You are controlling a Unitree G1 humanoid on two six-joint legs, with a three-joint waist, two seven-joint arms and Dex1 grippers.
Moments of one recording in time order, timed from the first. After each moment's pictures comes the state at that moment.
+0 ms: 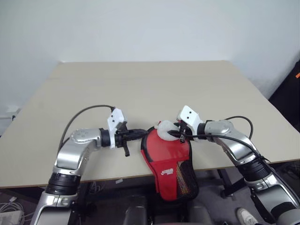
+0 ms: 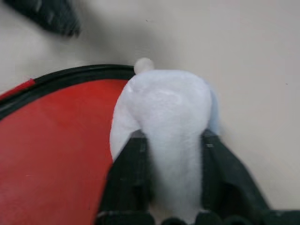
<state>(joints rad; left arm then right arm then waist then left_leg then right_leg) -0.32 0.56 -0.05 -0.07 -0.36 0.52 -1.08 -0.59 -0.46 0.40 -0.08 0.15 0.67 0.76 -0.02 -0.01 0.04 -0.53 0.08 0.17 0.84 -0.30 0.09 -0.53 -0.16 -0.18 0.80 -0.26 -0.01</state>
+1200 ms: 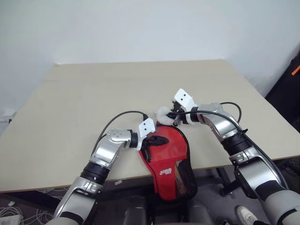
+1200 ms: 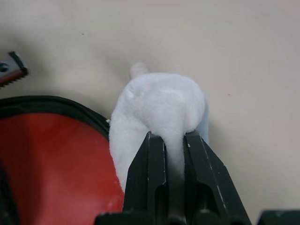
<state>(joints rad) -0.49 0.41 -0.31 0.25 -0.16 0.22 -1.08 -0.87 -0.33 0.37 0.44 0.08 0.51 0.78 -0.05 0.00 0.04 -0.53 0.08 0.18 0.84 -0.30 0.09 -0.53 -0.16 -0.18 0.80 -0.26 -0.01</state>
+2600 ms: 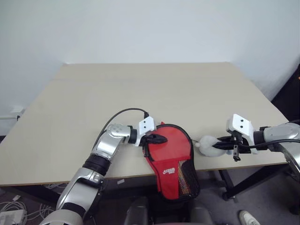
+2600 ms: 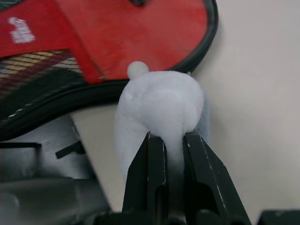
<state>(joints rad) -0.60 0.40 -0.32 0.46 -0.12 0.08 -1.19 -0.26 -1.00 0.07 -0.35 0.34 0.70 1.16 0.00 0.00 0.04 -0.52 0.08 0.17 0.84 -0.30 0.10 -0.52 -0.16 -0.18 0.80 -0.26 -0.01</state>
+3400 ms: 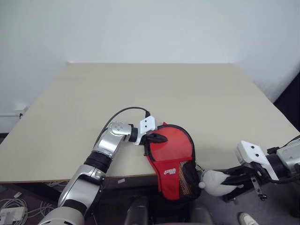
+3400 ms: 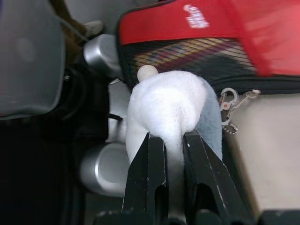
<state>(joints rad) -0.63 0.40 -0.33 0.50 -0.10 0.05 -1.21 0.06 -1.19 -0.09 -0.63 0.57 0.67 1.35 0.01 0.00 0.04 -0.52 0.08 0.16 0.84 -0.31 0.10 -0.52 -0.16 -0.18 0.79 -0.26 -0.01</state>
